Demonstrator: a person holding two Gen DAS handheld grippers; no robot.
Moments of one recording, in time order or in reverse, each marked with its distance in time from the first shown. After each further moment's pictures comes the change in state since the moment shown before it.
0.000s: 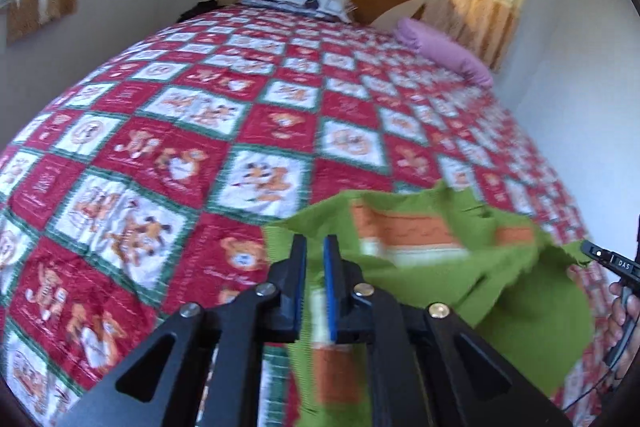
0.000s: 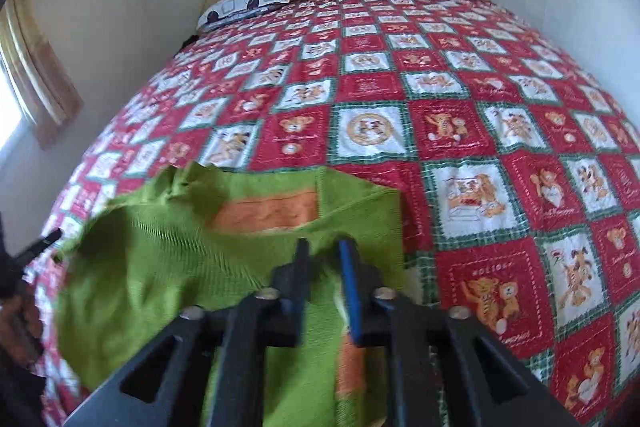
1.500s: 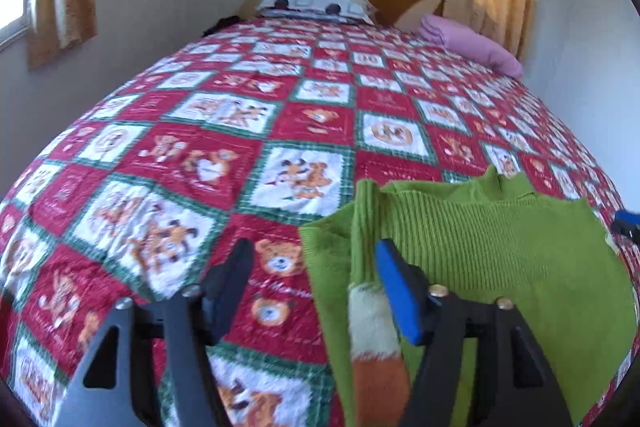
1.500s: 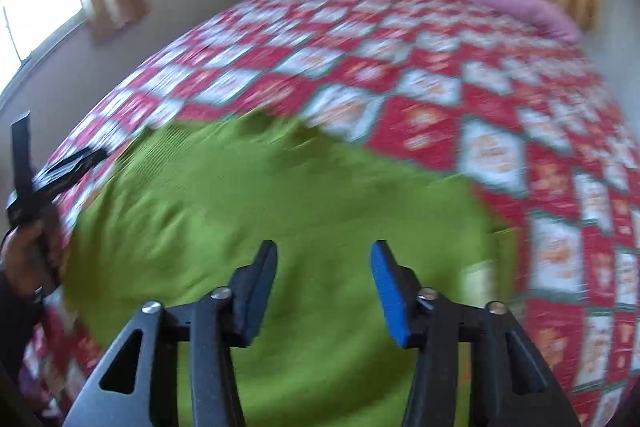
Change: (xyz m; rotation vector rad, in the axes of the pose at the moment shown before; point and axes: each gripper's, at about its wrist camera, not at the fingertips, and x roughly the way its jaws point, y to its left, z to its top) left arm 0.007 0.001 -0.020 0.048 -0.076 0.145; right arm 0.024 0.104 -0.002 -0.350 0.191 0.168
